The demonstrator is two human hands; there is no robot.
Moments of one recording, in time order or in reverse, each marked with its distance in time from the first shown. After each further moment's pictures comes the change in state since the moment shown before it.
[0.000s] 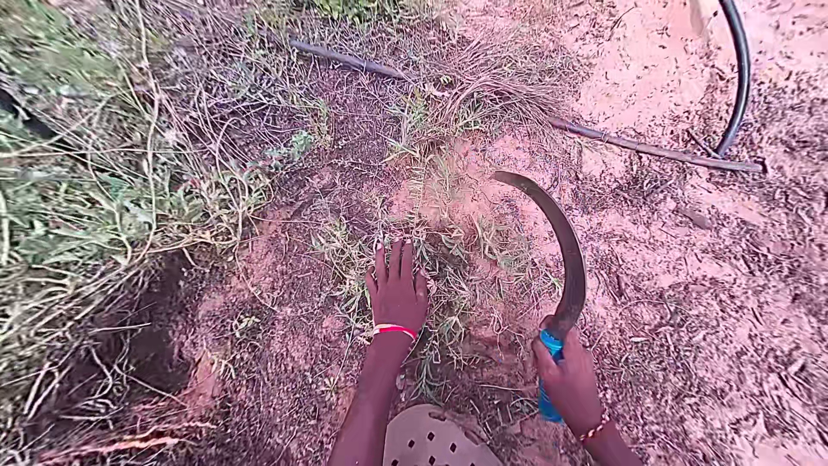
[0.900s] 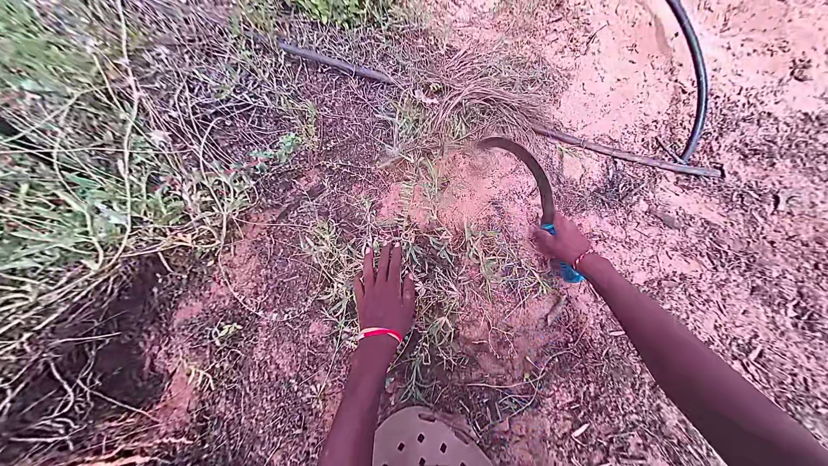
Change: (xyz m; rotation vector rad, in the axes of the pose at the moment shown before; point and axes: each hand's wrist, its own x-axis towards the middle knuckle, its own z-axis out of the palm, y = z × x) left_hand 0.000 -0.001 -0.010 -0.012 -0.118 -0.043; right_hand 0.230 0.037 -0.033 -0.386 -0.370 0.083
